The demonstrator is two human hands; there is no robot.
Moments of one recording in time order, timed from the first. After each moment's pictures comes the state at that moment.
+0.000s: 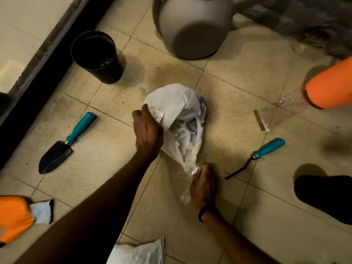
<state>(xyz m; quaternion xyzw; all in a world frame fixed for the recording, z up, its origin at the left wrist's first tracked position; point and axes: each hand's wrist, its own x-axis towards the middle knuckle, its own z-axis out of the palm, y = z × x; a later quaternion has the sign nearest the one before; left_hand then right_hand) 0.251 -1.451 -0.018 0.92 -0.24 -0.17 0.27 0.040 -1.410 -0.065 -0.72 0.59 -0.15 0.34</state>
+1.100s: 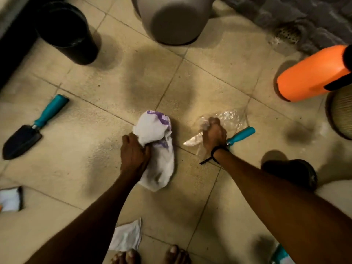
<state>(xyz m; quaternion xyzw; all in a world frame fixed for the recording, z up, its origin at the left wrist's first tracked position) 0.182 -1.373 -0.069 0.88 -0.30 -0.28 0.23 0.026 -1.572 -0.023 -0.70 0.65 0.02 0.31</state>
